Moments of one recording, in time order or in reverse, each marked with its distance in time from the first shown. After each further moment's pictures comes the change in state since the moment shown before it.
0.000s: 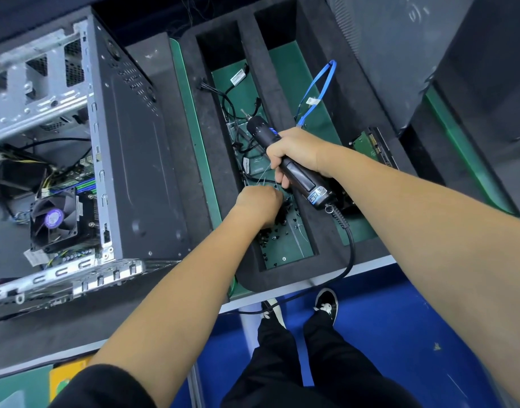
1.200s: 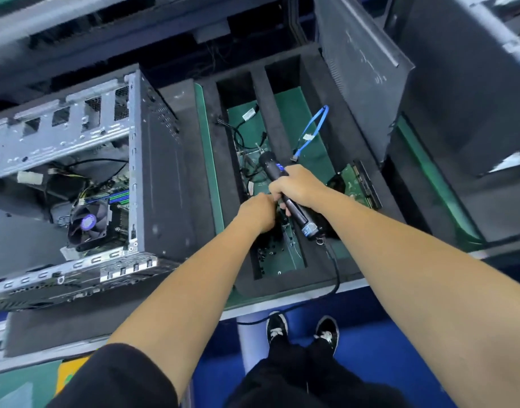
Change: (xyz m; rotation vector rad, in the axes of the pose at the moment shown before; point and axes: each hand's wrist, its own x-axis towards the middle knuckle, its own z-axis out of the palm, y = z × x) left_hand -0.004 0.000 -0.017 -0.296 0.079 -0.239; right_hand -0.025 0.005 0.012 -0.037 0.170 -0.031
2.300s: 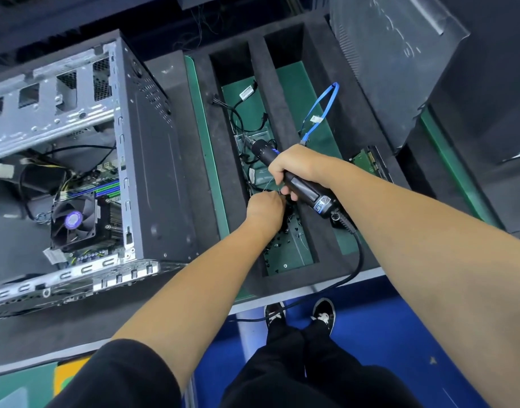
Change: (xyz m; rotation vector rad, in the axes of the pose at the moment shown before) left_hand 0.014 0.000 0.031 0.337 0.090 0.130; right_hand 0.024 -0.016 -0.004 0.000 -0.150 0.206
